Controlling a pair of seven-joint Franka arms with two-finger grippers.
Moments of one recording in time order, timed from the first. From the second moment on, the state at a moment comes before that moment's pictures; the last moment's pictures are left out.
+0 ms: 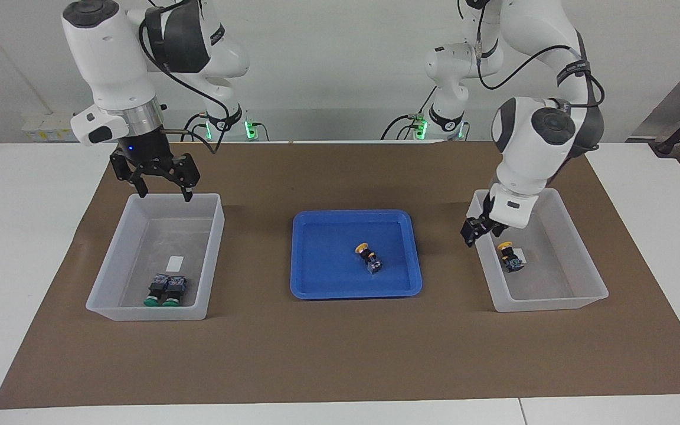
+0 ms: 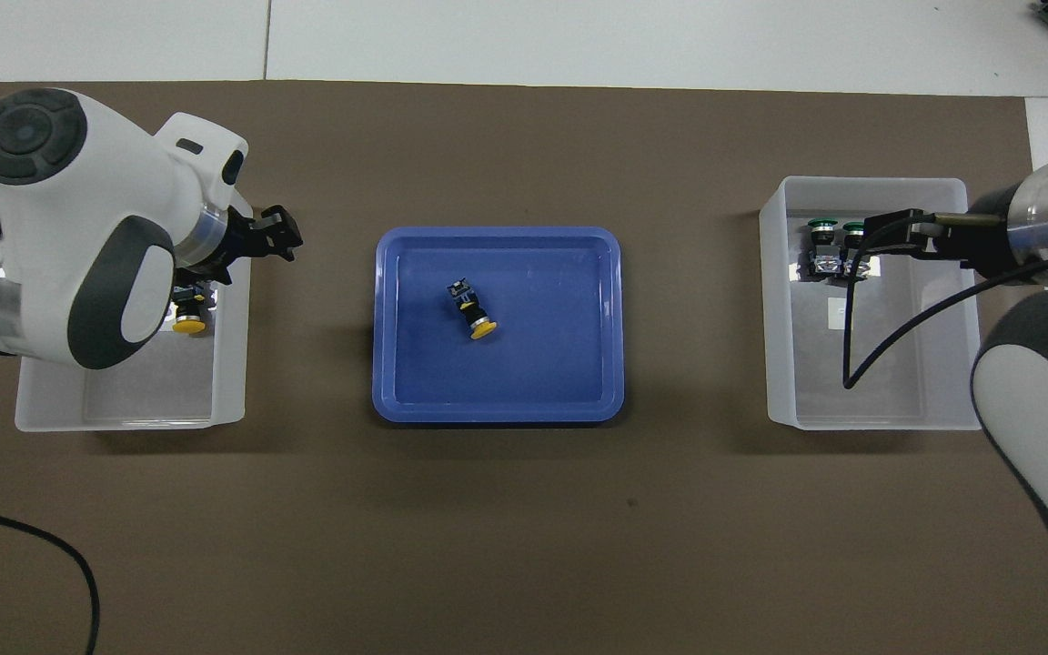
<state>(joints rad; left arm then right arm) 0.00 0.23 -0.30 -1.74 0.08 2.00 -0.68 -0.08 -0.01 0.15 -1.69 -0.04 1.85 0.23</state>
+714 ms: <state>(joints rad) -0.22 0.24 -0.31 -1.89 0.08 2.34 -1.17 -0.07 -0.01 0.16 -1.69 -0.03 1.75 0.23</state>
